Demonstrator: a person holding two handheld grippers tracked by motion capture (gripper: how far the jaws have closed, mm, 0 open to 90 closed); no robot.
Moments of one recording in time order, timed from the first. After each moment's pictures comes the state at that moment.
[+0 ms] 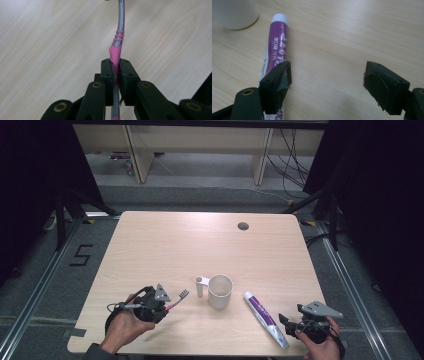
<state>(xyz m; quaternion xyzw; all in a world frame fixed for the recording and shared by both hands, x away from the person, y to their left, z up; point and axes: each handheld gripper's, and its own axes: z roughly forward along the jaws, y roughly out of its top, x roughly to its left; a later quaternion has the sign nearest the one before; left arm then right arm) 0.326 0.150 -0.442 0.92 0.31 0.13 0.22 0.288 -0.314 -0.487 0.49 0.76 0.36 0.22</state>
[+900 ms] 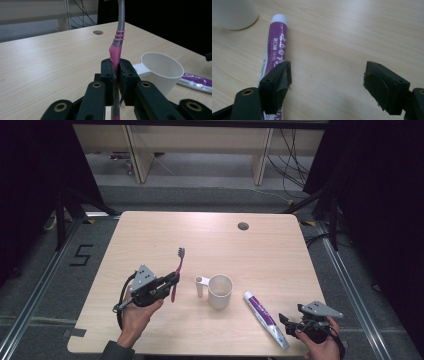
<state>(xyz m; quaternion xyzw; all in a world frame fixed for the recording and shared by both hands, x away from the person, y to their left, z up) 0.346 0.151 -0.434 0.71 0.37 0.22 0.56 0.290 -0.314 -0.489 0.49 0.76 0.37 0.22</state>
